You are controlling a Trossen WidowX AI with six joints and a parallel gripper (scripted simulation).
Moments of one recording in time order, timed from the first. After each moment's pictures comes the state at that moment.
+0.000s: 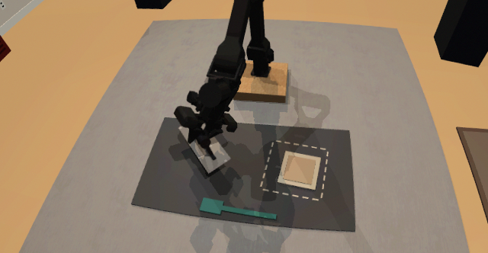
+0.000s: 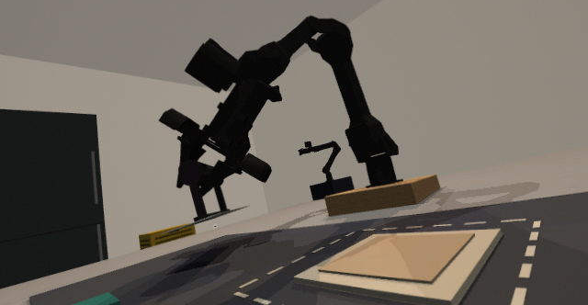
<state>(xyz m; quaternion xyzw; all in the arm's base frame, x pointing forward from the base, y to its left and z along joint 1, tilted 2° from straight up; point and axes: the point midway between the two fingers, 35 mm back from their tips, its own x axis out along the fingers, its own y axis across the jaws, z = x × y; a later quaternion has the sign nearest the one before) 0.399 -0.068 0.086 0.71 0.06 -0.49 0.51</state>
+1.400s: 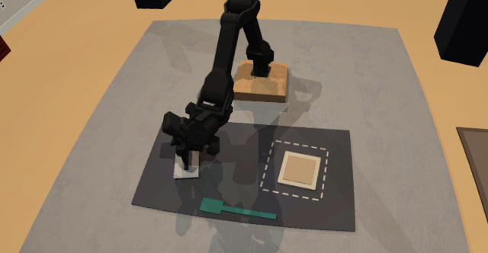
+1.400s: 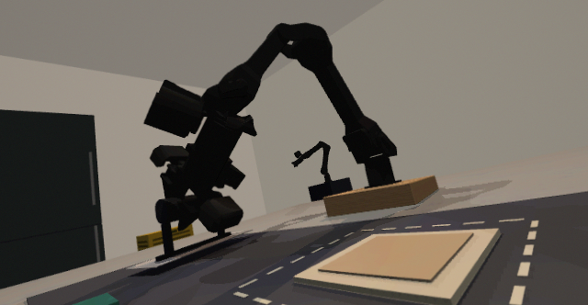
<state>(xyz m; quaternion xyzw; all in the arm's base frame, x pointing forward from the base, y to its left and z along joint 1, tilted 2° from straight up) 0.411 -0.126 0.042 0.68 -0.17 -0.58 0.40</state>
